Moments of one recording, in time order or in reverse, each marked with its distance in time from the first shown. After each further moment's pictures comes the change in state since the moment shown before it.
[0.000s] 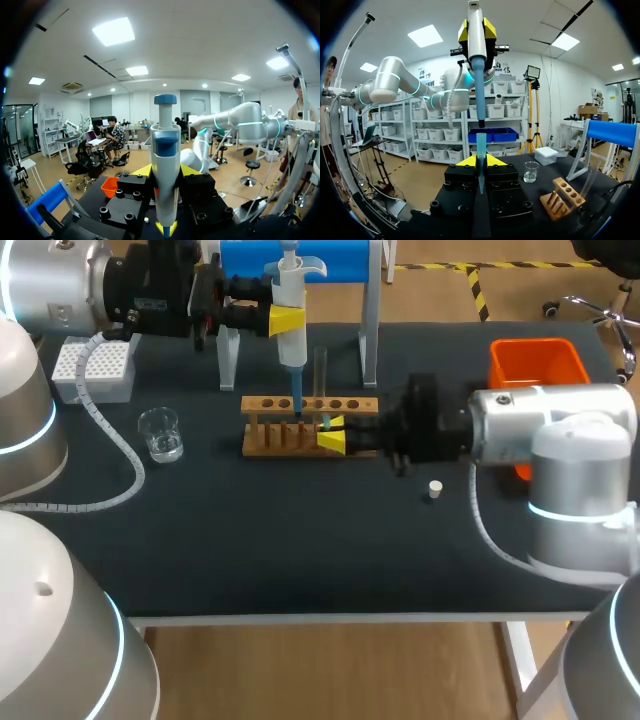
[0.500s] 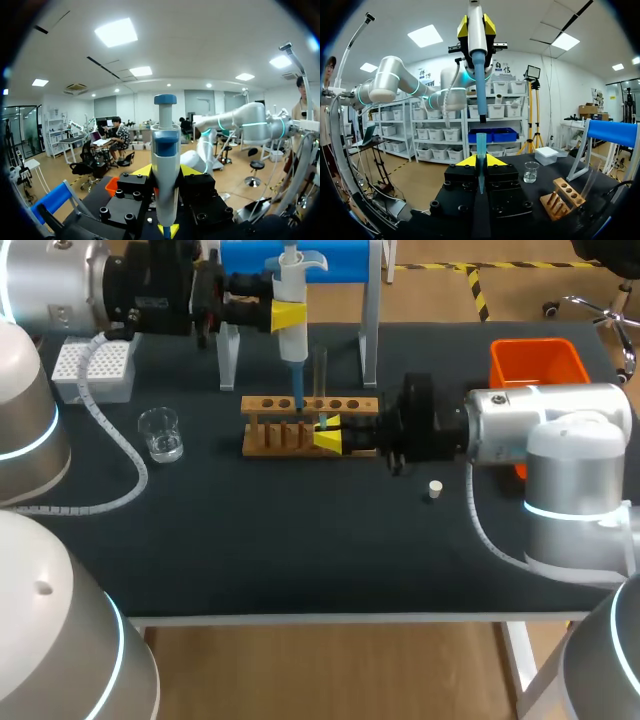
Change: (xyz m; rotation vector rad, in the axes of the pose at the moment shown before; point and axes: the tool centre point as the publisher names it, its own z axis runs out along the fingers) left arm -0.002 -0.005 0.001 -0.002 -0.053 0.005; right arm -0.001 -0.001 0.002 0.000 0.001 0.000
